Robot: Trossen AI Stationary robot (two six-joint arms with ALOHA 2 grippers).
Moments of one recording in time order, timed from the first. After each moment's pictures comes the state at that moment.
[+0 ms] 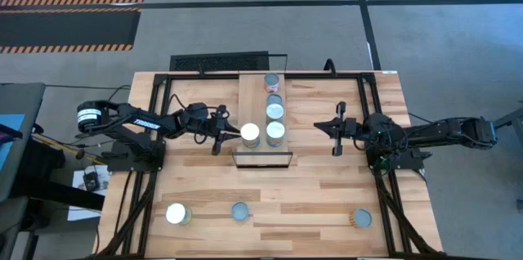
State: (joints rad) left arm 0.34 1.42 0.33 0.70 0.36 0.15; right arm -0.17 0.73 0.02 0.85 -0.03 -0.17
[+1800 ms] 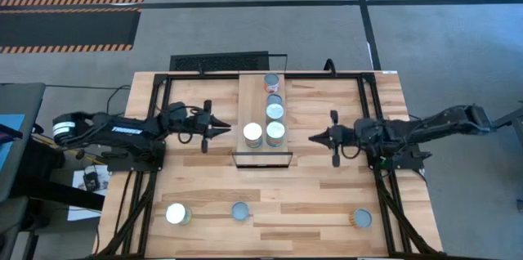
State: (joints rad) left arm 0.38 1.11 0.18 0.78 0.36 0.07; right arm 0.12 0.73 0.35 0.09 0.18 -0.03
